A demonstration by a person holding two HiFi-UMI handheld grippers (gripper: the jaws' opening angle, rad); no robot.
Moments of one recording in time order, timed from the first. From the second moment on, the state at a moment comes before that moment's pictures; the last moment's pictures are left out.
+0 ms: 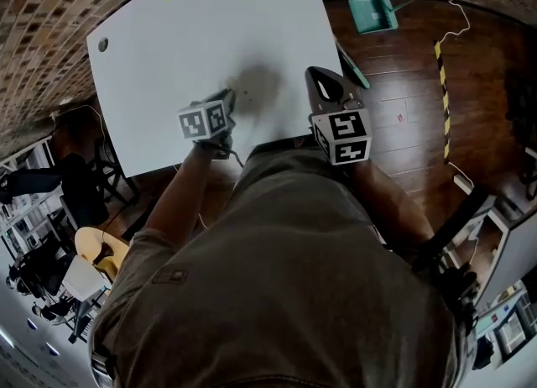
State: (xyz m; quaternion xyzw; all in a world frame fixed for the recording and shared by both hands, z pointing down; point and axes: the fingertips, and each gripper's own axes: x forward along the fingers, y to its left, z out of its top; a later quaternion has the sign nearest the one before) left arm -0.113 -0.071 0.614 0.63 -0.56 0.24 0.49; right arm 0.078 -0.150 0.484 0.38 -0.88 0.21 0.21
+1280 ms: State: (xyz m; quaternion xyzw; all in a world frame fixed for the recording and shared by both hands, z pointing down) left arm -0.102 -0.106 0.617 0.64 -0.55 0.25 0.49; right arm 0.093 -0.170 0.475 0.39 -0.88 0.20 0.19
